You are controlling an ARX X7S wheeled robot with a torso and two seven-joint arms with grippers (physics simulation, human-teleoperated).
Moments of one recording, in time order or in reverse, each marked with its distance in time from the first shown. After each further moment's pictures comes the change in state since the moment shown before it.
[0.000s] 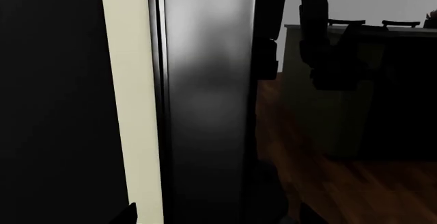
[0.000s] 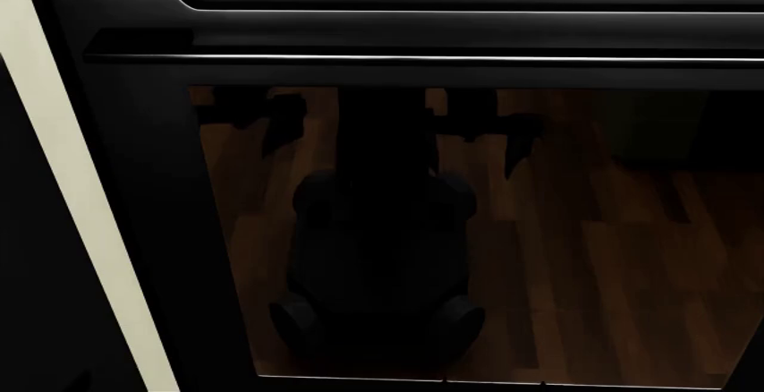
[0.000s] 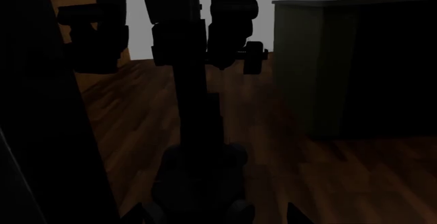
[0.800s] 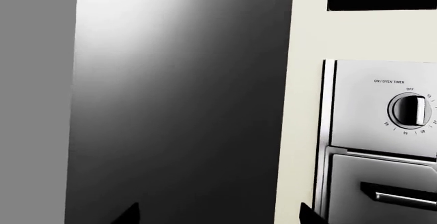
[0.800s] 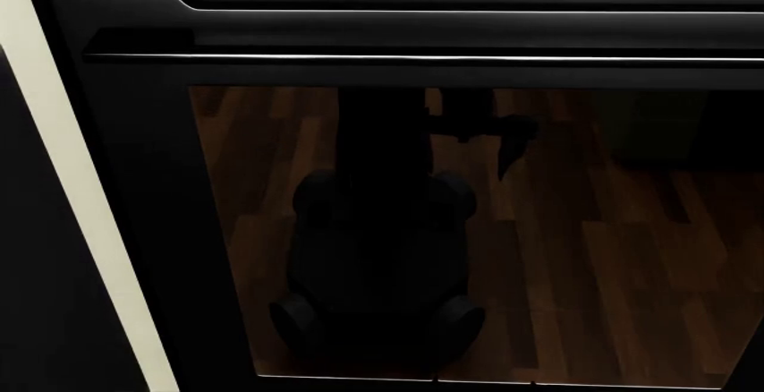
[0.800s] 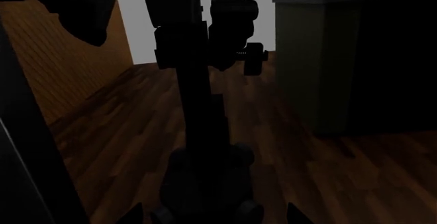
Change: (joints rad) left arm -0.187 -0.308 -0.396 0.598 -0.346 -0.413 -0.254; right arm 0.008 -0.014 -0.023 0.017 0.025 -0.026 0.018
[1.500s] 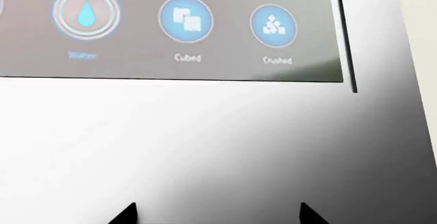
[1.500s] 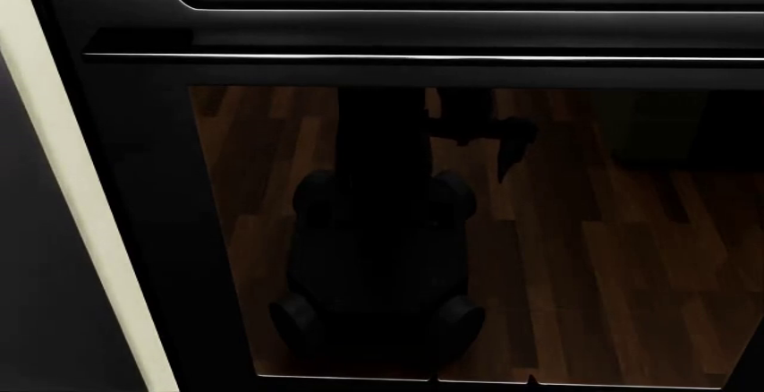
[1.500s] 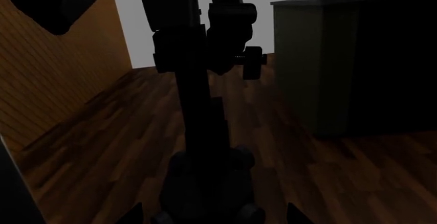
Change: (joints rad) left arm -0.510 -0.203 0.069 -0.364 0.102 -0.098 0.073; right arm 0.028 -0.005 -0.014 0.045 0.012 -0.034 0.010
